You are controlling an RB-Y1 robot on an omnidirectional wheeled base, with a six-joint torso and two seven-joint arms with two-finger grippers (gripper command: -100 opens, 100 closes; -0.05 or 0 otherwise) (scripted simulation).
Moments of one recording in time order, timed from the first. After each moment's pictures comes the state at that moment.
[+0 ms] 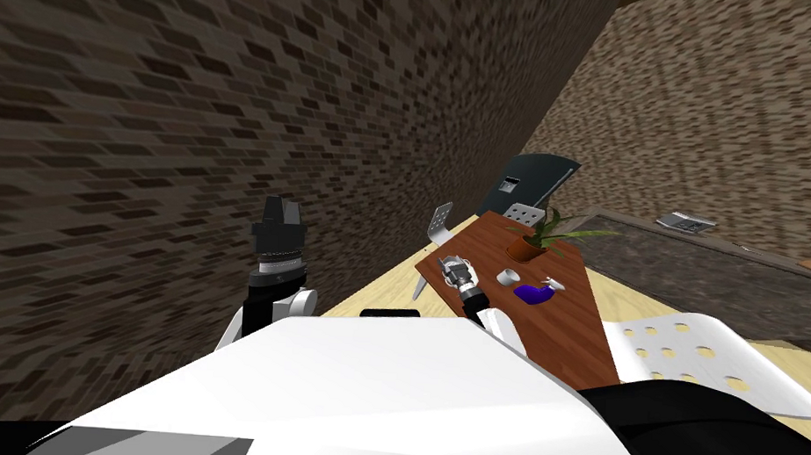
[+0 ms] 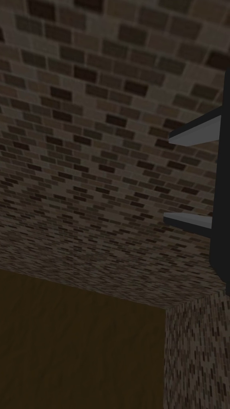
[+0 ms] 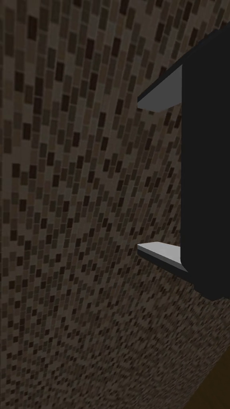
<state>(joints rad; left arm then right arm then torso) 0.49 0.01 0.04 -2.30 -0.08 -0.59 -0.05 0.50 -0.16 -0.18 -1.89 1.22 -0.49 0.17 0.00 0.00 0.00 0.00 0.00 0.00</state>
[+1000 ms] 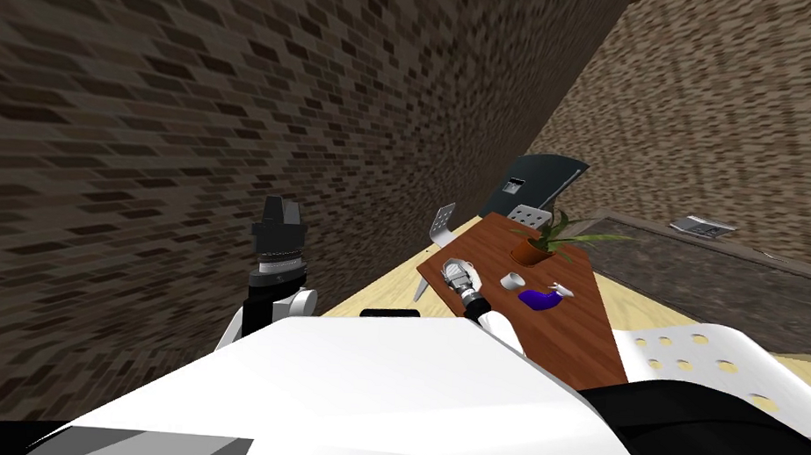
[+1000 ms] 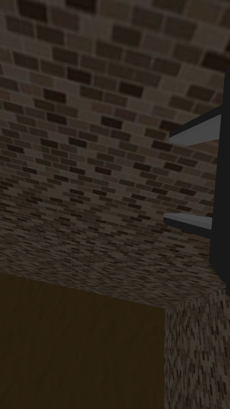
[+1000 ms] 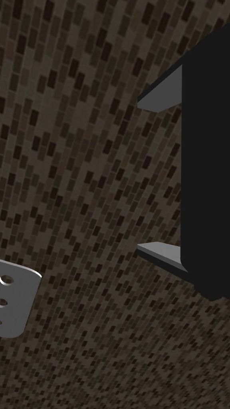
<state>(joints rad) 0.49 0.01 0.04 -2.30 -0.08 -0.59 -0.05 0.49 -0.17 -0.23 -1.79 1.50 -0.49 0.23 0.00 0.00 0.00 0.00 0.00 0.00</state>
